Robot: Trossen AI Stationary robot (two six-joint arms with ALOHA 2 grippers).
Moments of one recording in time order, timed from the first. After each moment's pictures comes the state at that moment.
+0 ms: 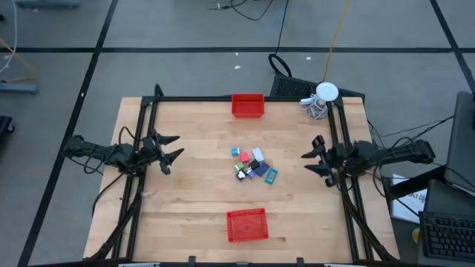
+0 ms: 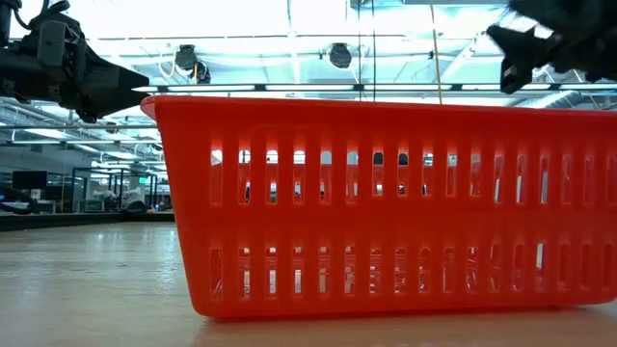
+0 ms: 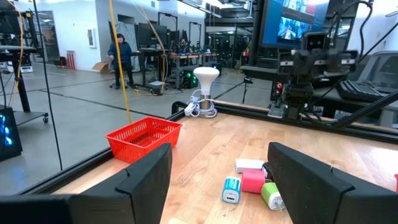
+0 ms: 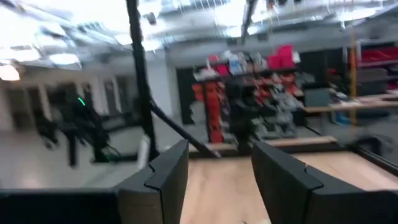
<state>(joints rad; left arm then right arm) -0.28 0.01 0.02 0.06 -0.66 -0.02 0.14 0.21 0.02 0.43 0.00 0.11</state>
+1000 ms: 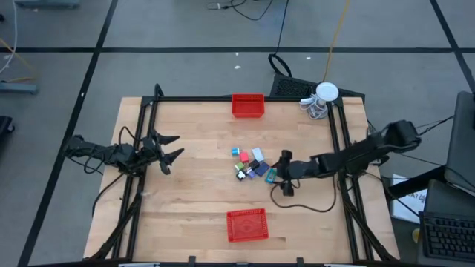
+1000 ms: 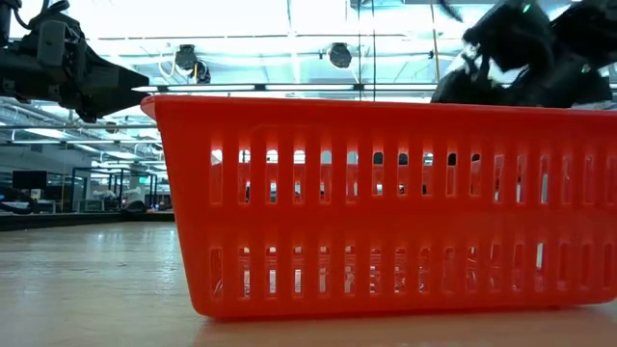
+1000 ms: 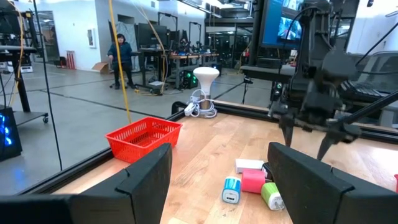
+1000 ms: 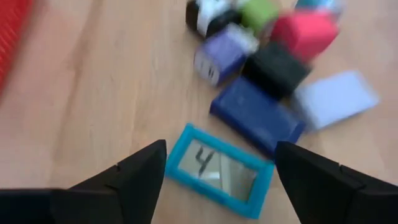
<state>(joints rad) -0.28 0.01 0.02 0.06 -0.66 -0.02 0.20 1.43 0.44 0.25 0.21 0.09</state>
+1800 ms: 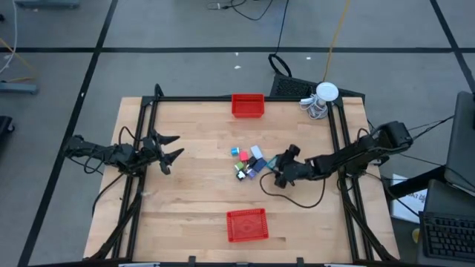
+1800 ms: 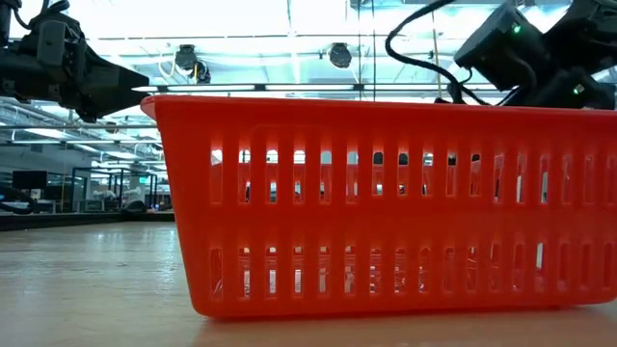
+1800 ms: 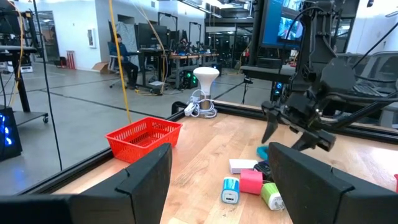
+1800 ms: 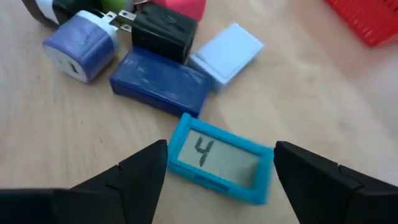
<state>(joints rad) -0.28 0.01 0.02 0.06 -0.66 -0.02 0.20 1.47 0.45 0.17 0.55 0.32</state>
